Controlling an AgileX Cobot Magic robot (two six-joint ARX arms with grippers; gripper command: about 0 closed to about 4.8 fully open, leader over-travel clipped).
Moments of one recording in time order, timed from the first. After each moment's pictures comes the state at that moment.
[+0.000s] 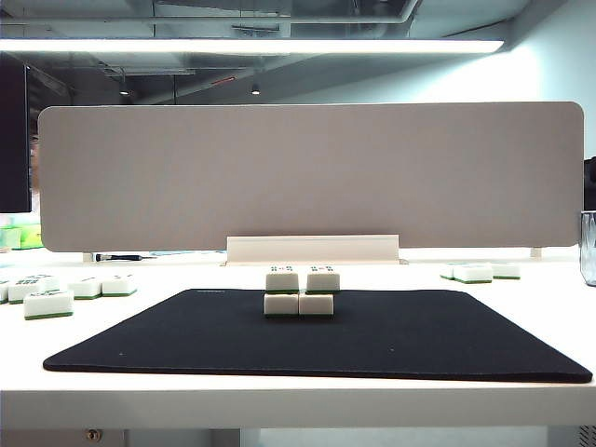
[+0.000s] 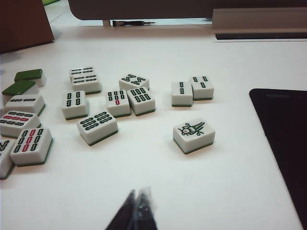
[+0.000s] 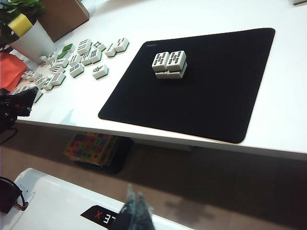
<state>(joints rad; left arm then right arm) 0.02 0.00 0.01 -0.18 -0.02 0.05 -0.04 0.01 0.95 -1.39 -0.60 0.21</state>
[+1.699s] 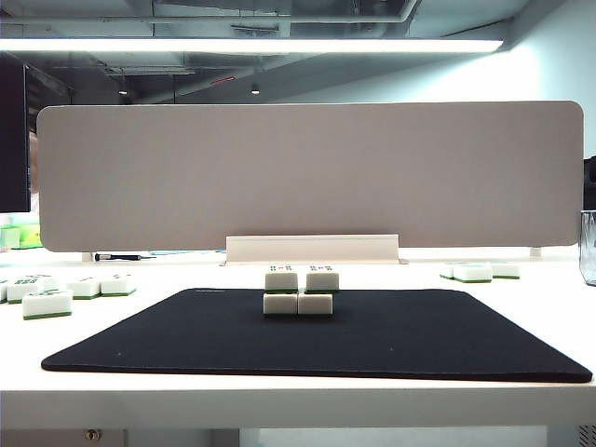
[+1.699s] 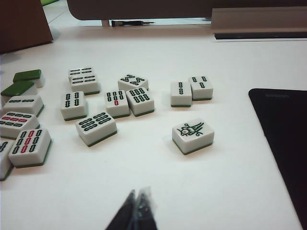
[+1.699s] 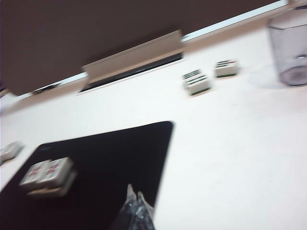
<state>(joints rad) 0.02 0.00 0.01 -0.18 -0.02 0.05 -0.04 0.01 0.13 -0.25 -0.24 0.37</state>
